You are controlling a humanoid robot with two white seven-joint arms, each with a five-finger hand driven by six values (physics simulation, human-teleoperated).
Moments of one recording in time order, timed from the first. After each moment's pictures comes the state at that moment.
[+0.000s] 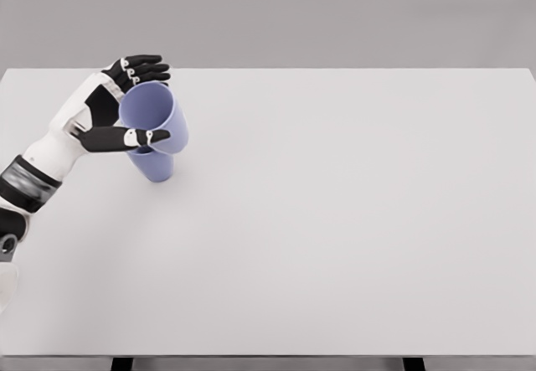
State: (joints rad) left arm -0.16 0.45 -0.07 -1.77 0.54 0.01 -0.43; right arm 0.07 0.00 0.15 0.04 -0.29 -0.07 0.26
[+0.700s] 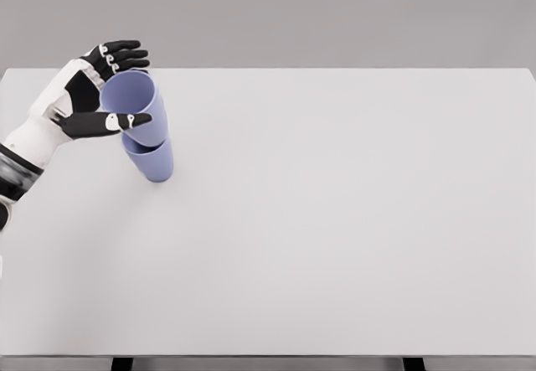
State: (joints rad) left arm -0.19 0.47 -0.02 -1.73 0.54 0.05 -0.43; right arm 0.07 0.00 0.15 0.04 -0.29 -0.07 0.26
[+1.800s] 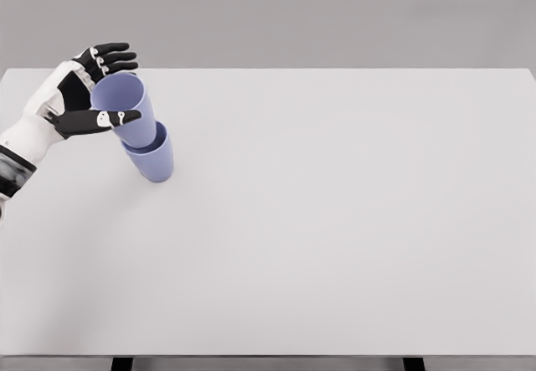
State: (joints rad) left arm -0.22 0.48 -0.02 -1.65 0.54 0.07 -0.43; right arm 0.07 0.00 0.15 0.04 -0.29 -0.07 0.26
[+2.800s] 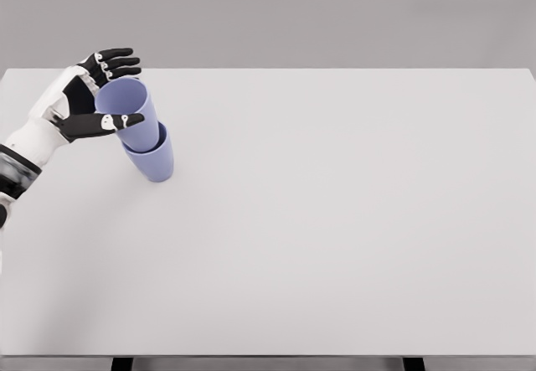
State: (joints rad) left arm -0.22 0.47 -0.03 -1.63 0.53 0.07 -0.43; right arm 0.07 0.00 0.15 0.04 -0.29 -0.07 0.26
